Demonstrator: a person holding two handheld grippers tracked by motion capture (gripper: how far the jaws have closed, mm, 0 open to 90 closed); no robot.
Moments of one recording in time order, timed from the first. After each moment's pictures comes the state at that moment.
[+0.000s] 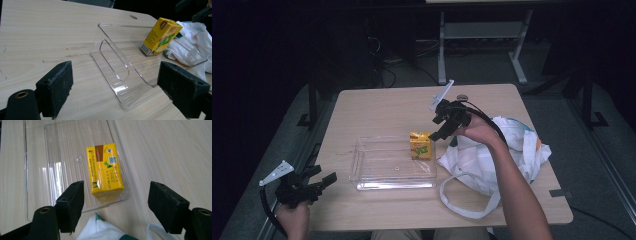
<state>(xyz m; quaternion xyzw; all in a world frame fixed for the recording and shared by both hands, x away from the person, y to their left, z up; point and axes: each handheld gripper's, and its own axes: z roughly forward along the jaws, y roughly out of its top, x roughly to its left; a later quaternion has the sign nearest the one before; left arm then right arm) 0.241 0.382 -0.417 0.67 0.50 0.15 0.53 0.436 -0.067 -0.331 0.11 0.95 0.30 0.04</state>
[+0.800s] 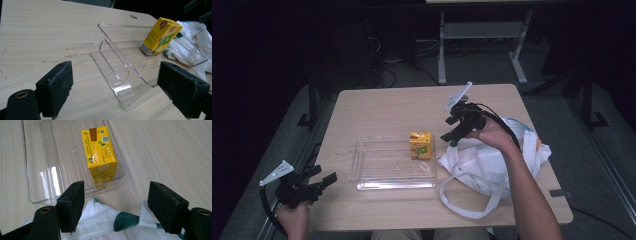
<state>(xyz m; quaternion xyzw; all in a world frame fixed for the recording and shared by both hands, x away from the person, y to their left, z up) 0.241 0.382 -0.416 0.67 0.49 0.16 0.53 0.423 -0.105 -0.331 0.14 0.94 0.31 0.05</state>
